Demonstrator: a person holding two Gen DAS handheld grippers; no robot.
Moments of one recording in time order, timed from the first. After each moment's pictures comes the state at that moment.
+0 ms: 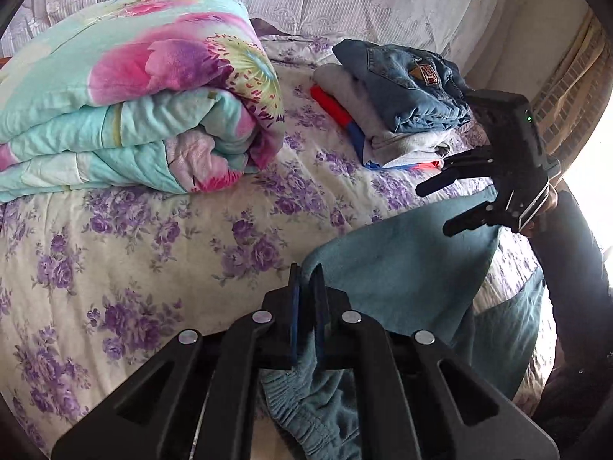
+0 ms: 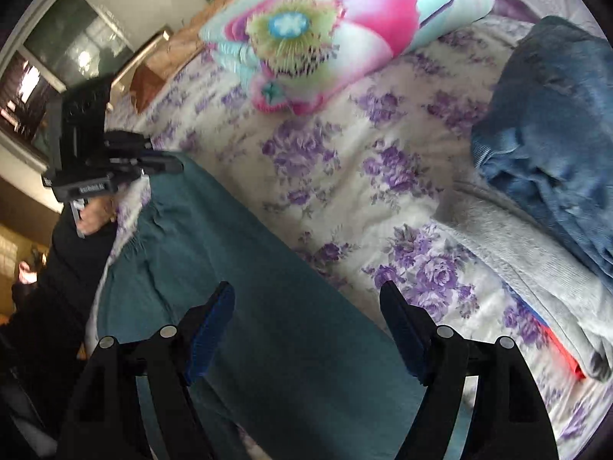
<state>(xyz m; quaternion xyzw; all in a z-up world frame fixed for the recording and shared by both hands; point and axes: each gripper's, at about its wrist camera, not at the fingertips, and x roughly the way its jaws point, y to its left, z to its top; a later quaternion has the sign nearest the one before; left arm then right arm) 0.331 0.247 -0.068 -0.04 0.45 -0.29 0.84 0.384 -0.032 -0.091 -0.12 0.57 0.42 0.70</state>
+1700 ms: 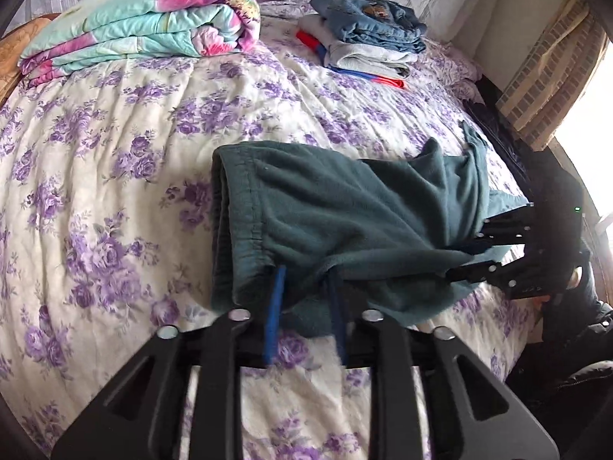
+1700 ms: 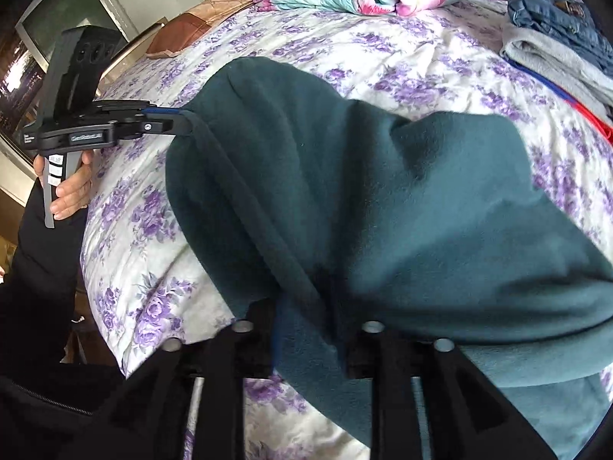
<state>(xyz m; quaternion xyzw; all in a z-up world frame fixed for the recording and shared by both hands) 0.112 0.257 -0.082 -0.04 0.49 -0.25 0.84 0.095 -0.004 -0.130 -0.09 0.53 0.34 0.77</state>
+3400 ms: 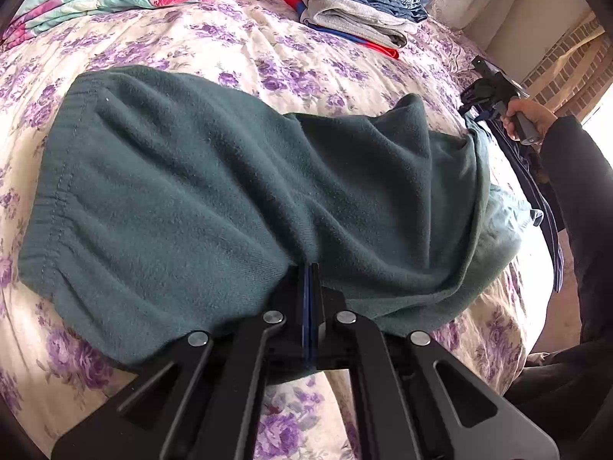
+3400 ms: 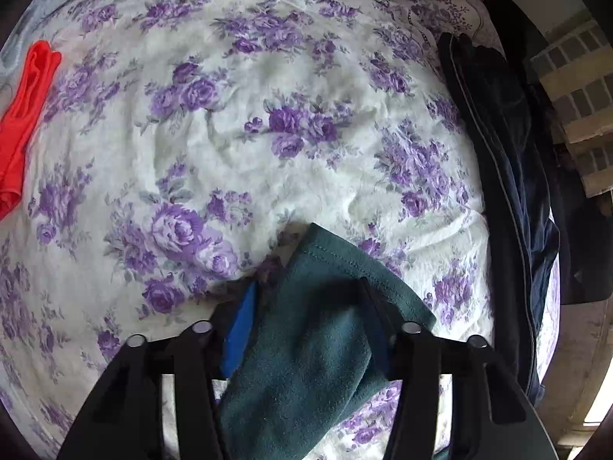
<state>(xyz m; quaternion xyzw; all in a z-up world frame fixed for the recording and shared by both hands) 0.116 0.168 -0.126 -0.07 0.53 -0.23 0.81 0.344 -0.366 -0.120 0.04 0.64 -0.26 0.72</state>
